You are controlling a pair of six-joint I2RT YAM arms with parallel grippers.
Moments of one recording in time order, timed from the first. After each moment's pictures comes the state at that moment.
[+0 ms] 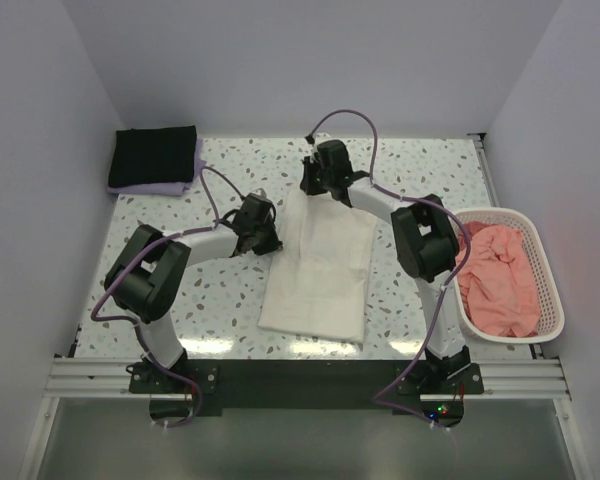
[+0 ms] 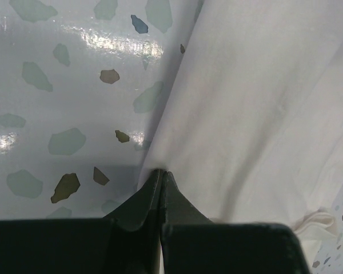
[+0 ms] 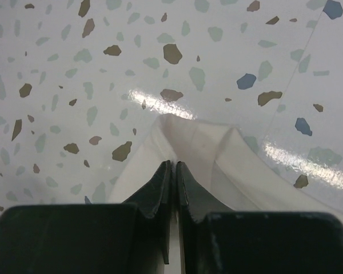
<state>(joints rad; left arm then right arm) -0.51 1.79 0.96 -0.07 0.00 -0.78 0.49 2.23 1.69 -0.05 -0.09 0.26</state>
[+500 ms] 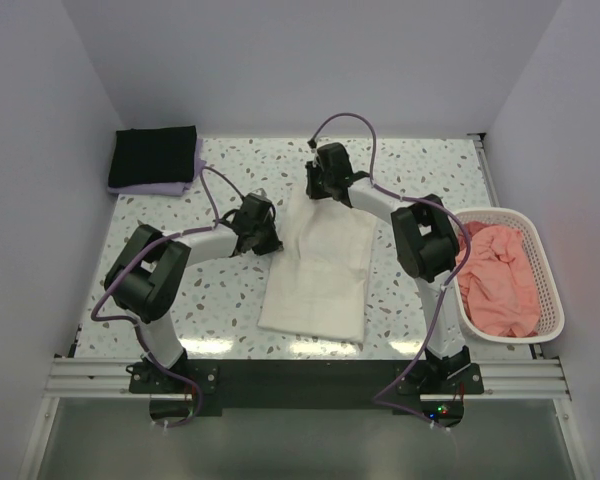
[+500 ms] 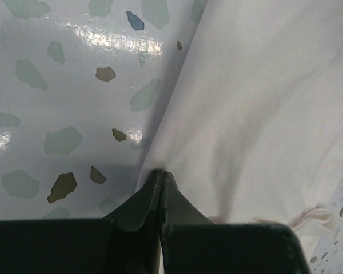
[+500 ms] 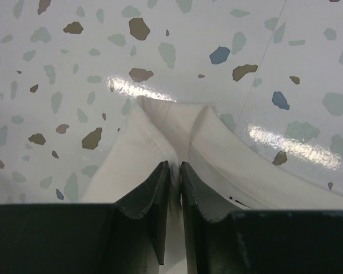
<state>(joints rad) -0.51 1.79 0.96 -0.07 0.02 -0.78 0.49 2.23 1.69 -0.13 -0.02 0.25</state>
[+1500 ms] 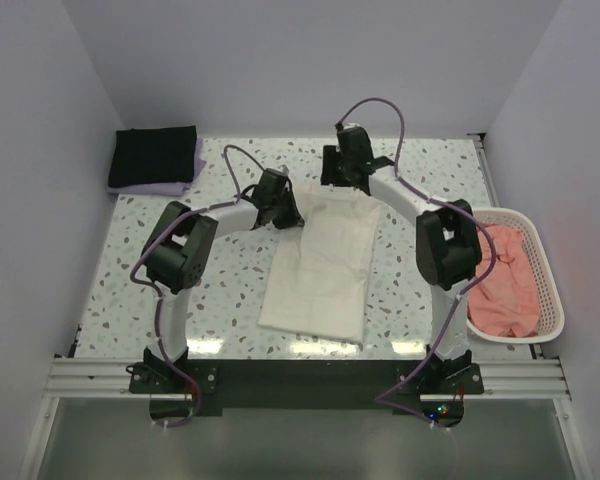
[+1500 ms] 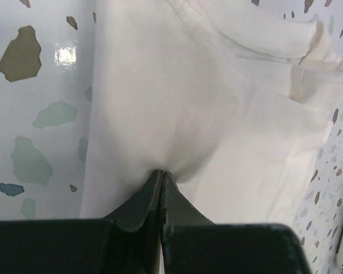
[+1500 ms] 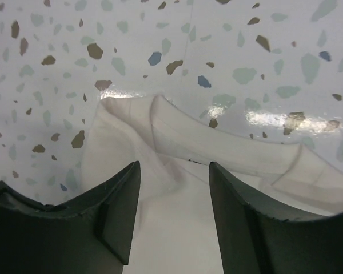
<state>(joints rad) -0.50 2.08 1.33 -0.06 0.14 -0.73 0.44 2.13 1.71 -0.31 0.05 0.34</state>
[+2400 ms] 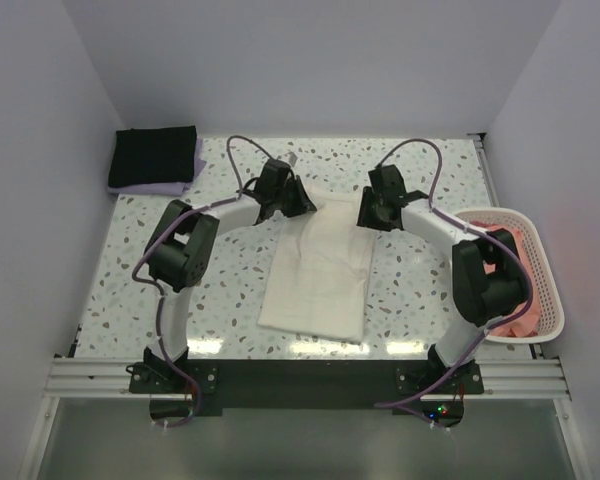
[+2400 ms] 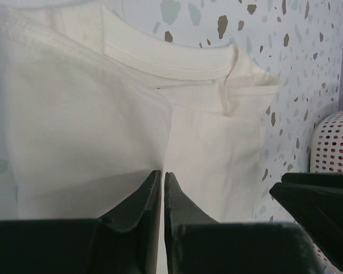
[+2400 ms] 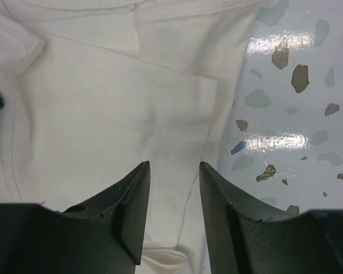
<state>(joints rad) -0.50 2.09 1.39 0.03 0.23 -0.72 0.35 1.73 1.17 -0.39 0.13 0.48</state>
